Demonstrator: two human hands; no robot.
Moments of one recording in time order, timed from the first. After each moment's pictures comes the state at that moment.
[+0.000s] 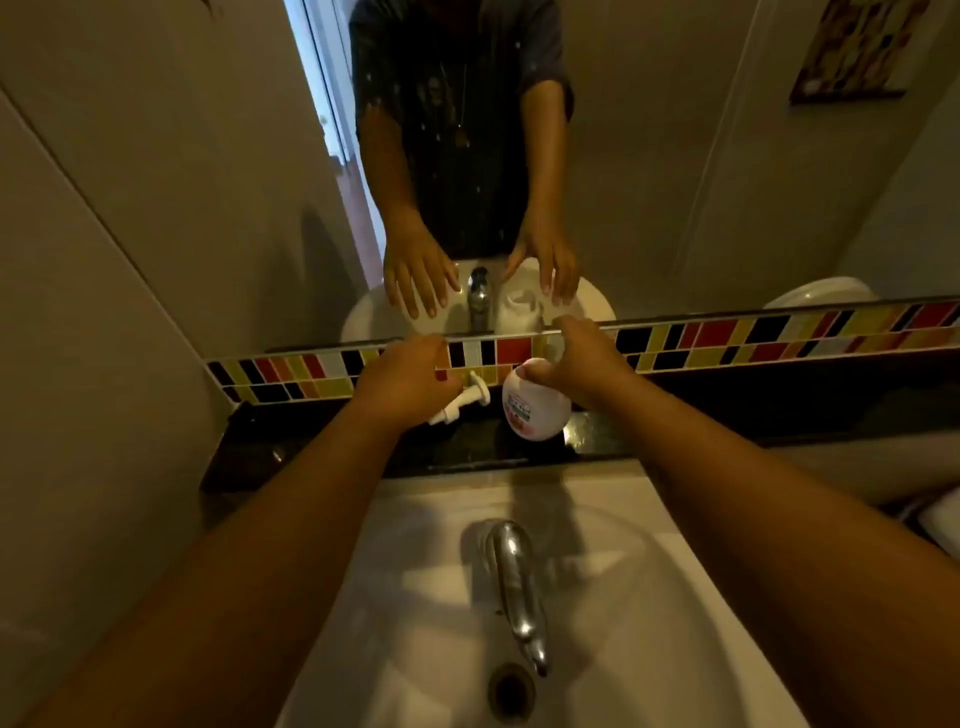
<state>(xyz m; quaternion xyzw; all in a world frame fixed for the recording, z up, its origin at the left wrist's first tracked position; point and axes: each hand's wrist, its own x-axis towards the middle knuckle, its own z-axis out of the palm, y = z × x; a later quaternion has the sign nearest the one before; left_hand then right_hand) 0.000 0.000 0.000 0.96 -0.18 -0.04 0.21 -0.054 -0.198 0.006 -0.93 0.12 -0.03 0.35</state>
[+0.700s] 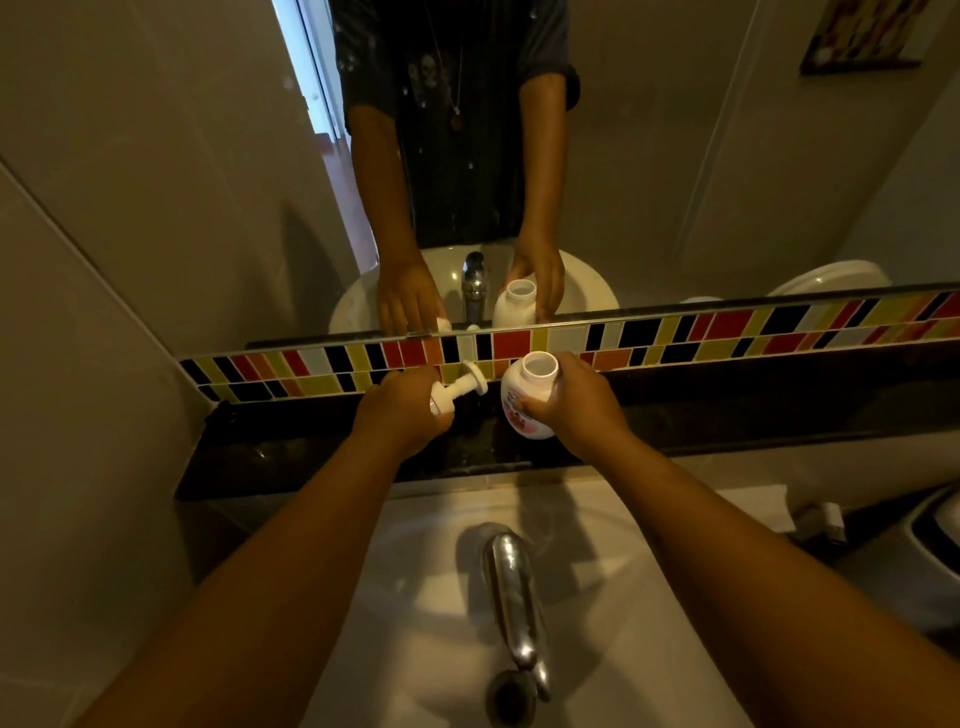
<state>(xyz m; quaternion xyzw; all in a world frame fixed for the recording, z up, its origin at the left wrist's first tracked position) 0.012 -0.003 -0.053 0.97 -0.14 -0.05 0.19 -0.055 -0.189 -0.051 -0.88 0.17 -0.06 0.43</state>
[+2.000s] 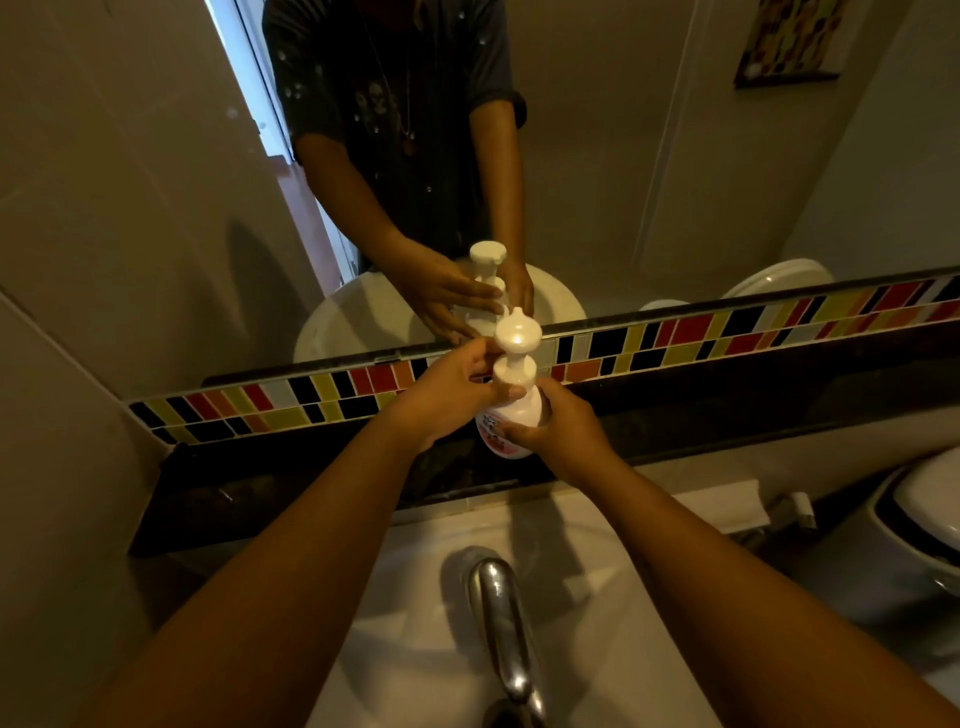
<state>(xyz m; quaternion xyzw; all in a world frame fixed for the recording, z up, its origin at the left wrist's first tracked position) 0.011 -0.067 -0.010 0.79 -0.24 -0.26 0.50 -0.069 -0.187 -0.050 -0.84 0.18 -0.07 0.51</state>
